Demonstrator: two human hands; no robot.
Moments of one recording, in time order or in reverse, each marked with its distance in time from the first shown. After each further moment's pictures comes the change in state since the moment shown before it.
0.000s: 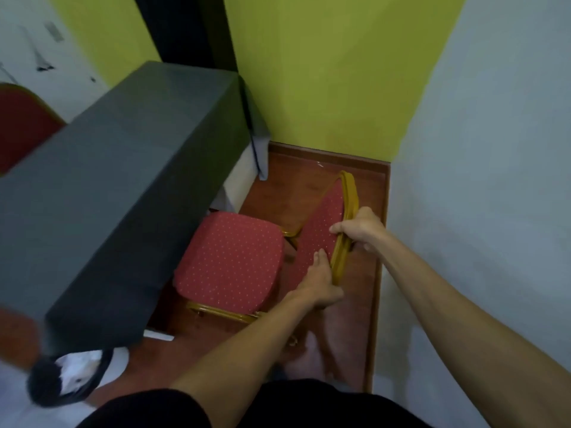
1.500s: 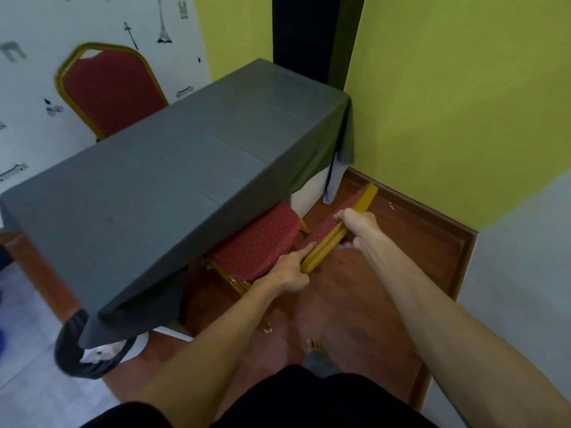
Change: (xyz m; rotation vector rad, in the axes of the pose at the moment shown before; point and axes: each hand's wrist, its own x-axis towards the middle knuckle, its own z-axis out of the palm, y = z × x) left_hand 0.072 -0.172 -0.249 -0.241 0.271 -0.098; right_hand 0.099 -0.219 0.217 0.294 -0.203 0.074
